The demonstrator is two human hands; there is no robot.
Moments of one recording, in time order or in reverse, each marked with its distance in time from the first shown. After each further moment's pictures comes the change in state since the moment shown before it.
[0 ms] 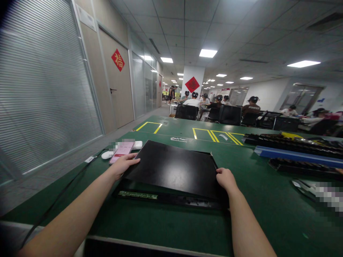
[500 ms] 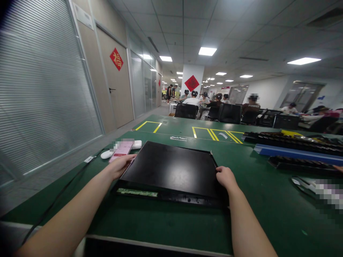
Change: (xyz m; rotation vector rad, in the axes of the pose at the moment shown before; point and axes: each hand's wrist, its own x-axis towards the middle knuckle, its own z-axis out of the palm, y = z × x) left_hand 0.007 0.003 -0.001 -0.197 0.041 -0.193; right_hand 0.004 0.005 0.002 0.004 0.015 0.001
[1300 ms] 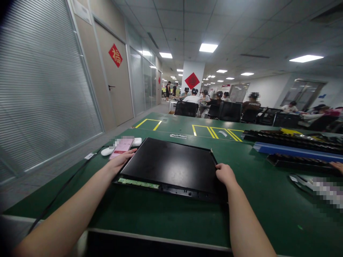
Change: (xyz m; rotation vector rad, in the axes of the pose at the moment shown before) left_hand 0.009 0.000 -0.006 -0.113 0.010 -0.010; right_hand 0.001 0.002 -0.003 -0.054 -0.031 -0.015
